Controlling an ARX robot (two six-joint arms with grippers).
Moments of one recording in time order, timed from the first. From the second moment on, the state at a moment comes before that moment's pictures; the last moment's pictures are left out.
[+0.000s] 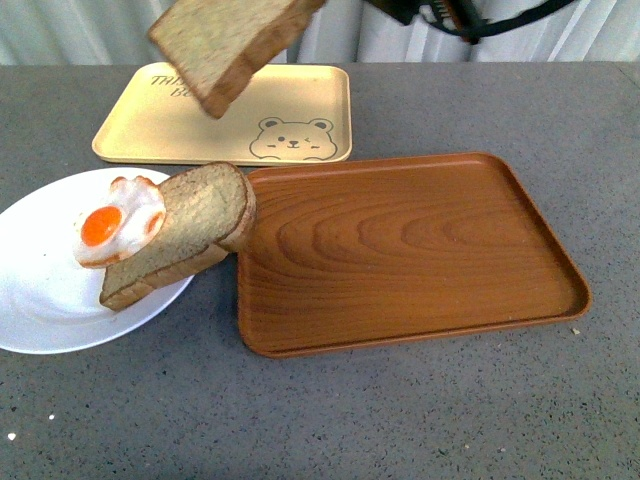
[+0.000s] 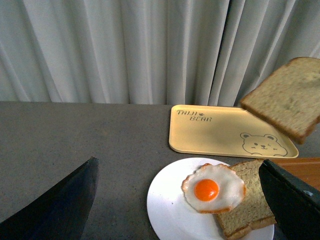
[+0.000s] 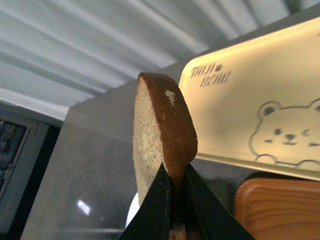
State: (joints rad) left arm 0.00 0.02 0.01 0.00 0.00 -0.01; right arm 0.43 1.90 1.17 0.48 -0.34 0.74
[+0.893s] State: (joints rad) left arm 0.00 0.02 0.01 0.00 0.00 -0.01; right arm 0.60 2.03 1.12 0.41 -0.27 0.76
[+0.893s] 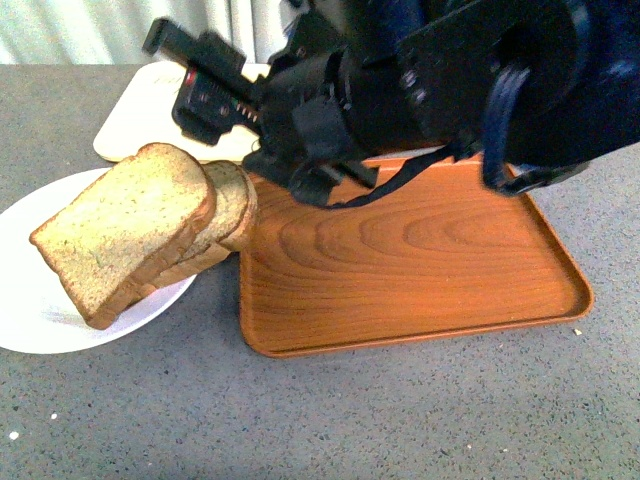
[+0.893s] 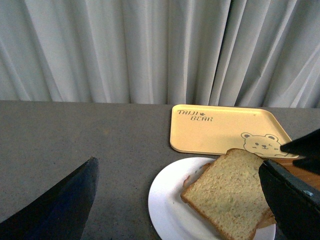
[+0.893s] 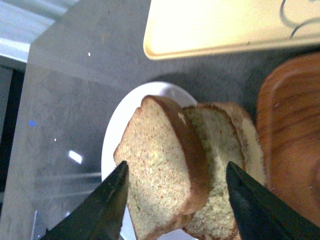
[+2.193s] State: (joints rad) left arm 0.00 0.02 0.01 0.00 0.00 -0.01; right arm 0.10 1.00 0.06 0.92 0.10 0.01
